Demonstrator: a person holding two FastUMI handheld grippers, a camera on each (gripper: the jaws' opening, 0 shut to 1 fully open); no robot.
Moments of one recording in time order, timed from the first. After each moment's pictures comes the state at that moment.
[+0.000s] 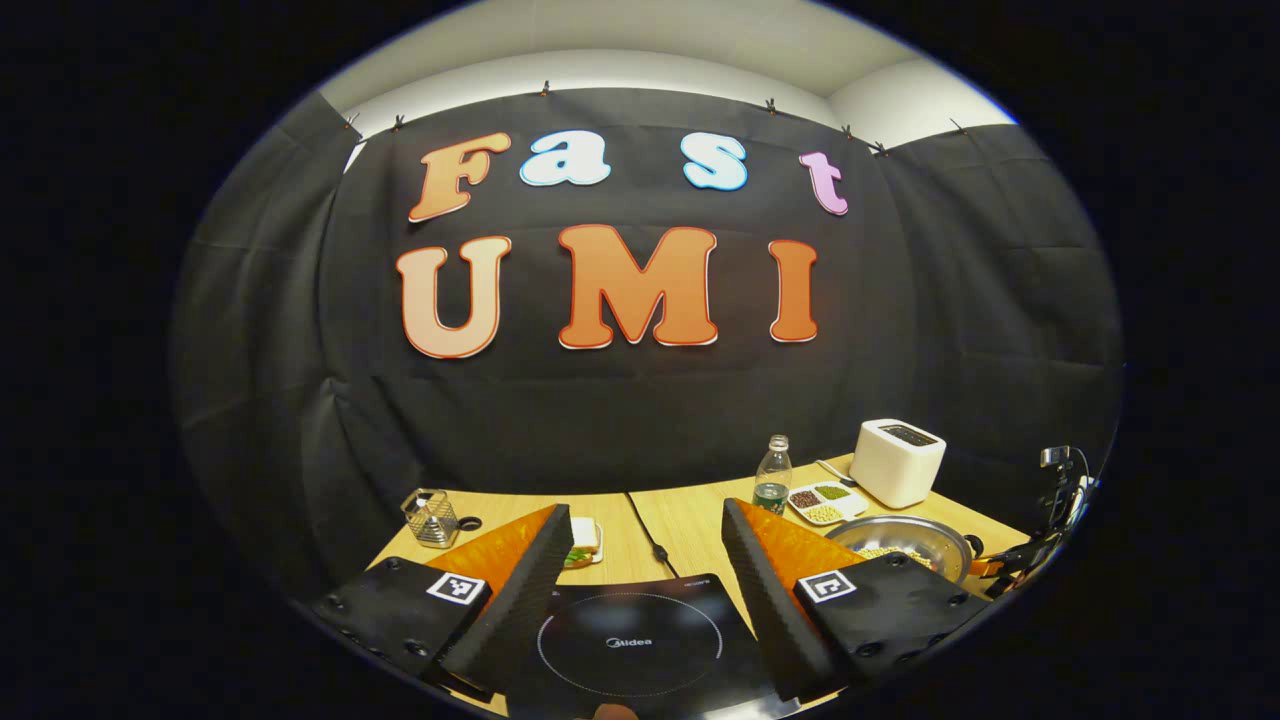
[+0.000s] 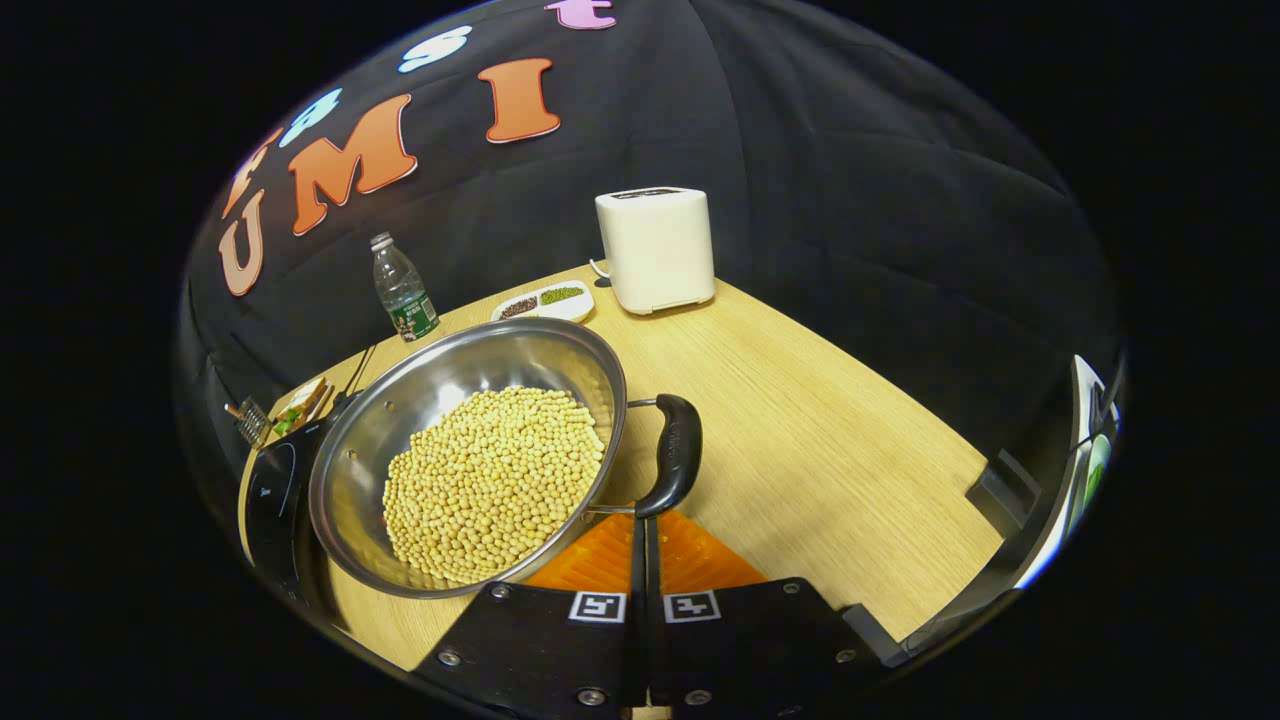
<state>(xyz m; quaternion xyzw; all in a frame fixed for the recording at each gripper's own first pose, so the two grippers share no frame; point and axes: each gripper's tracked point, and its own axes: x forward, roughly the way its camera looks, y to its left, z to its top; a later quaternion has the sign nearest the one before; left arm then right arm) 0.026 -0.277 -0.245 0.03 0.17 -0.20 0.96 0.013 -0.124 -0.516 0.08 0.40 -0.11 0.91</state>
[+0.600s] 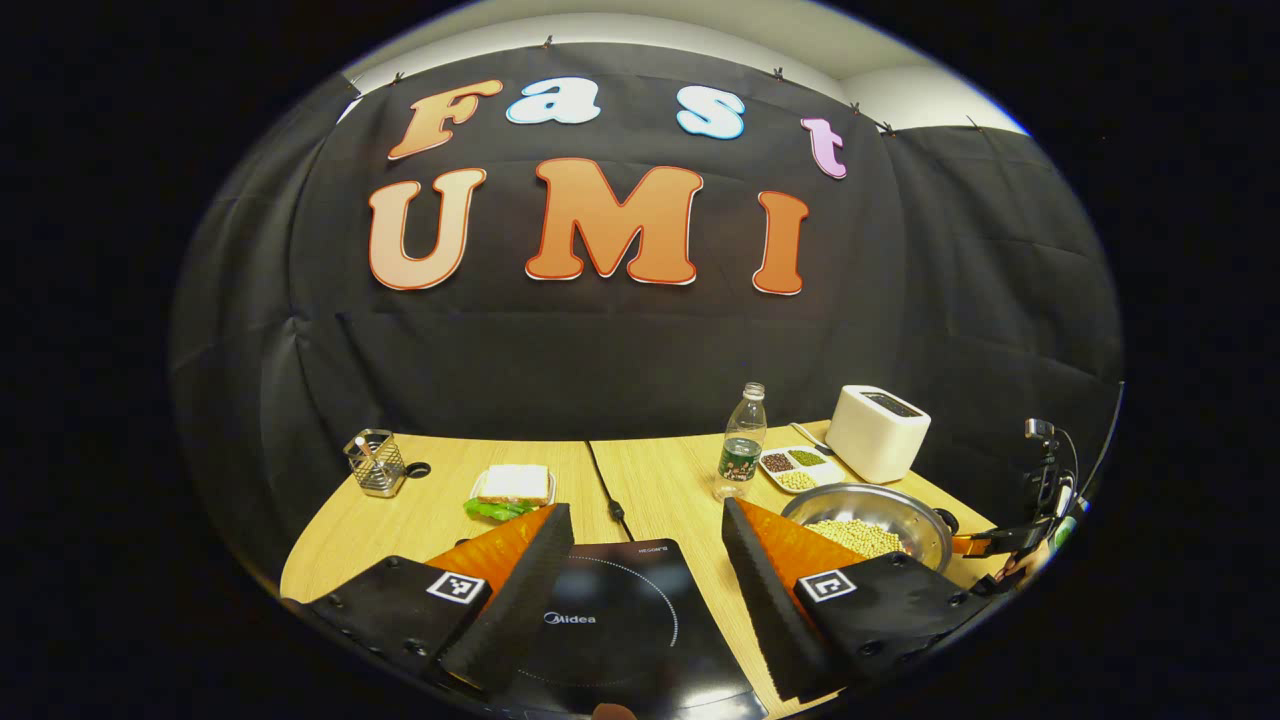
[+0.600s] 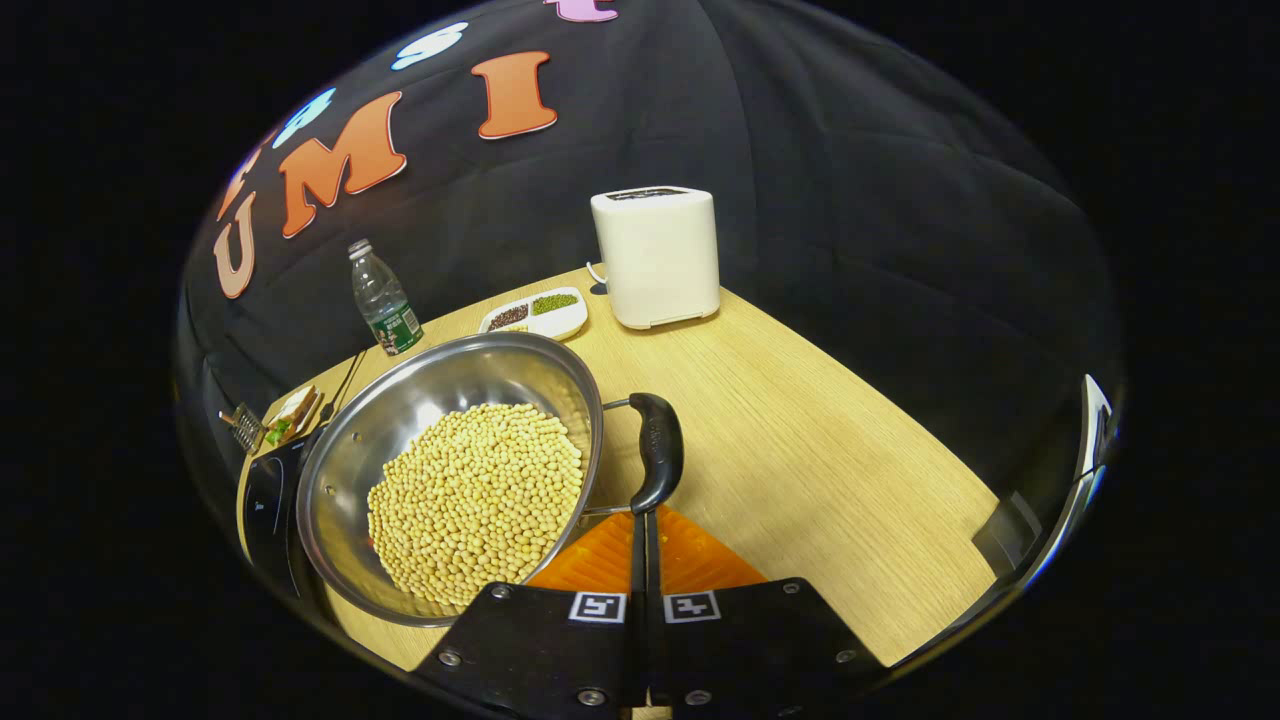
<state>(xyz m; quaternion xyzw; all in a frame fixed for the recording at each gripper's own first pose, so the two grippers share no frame) 0.022 -0.311 -0.309 0.01 0.24 -0.22 0.94 0.053 -0.138 -0.522 0.08 0.41 -0.10 0.90</state>
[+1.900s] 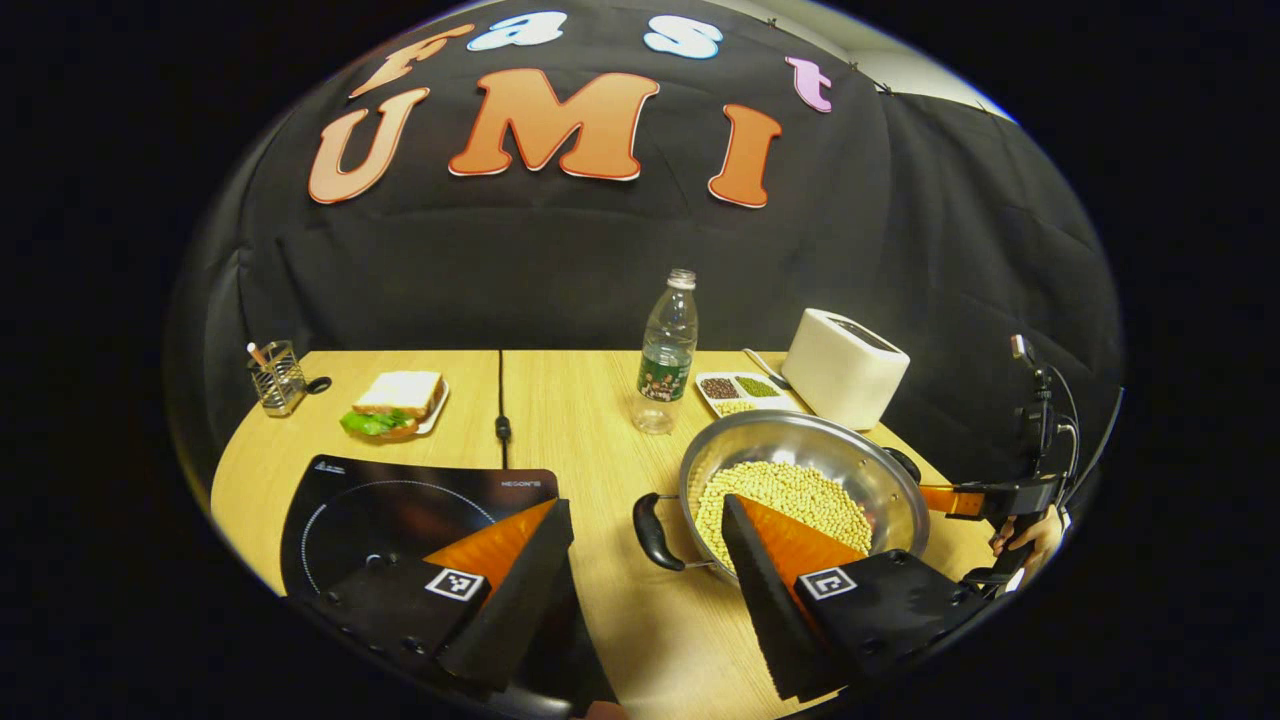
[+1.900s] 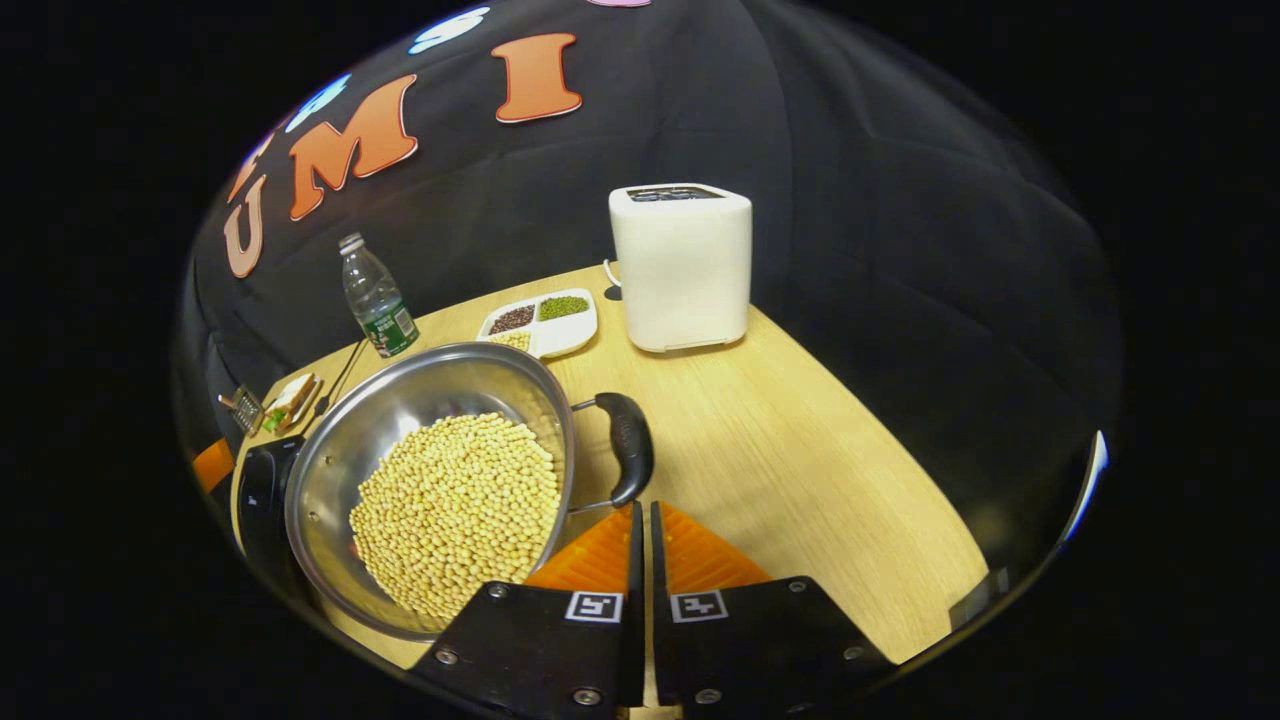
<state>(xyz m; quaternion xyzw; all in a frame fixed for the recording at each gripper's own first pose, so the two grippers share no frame) -0.014 -0.436 -0.430 -0.01 0.35 -0.26 0.90 0.099 -0.166 -0.518 0.03 0.41 -0.08 0.91</state>
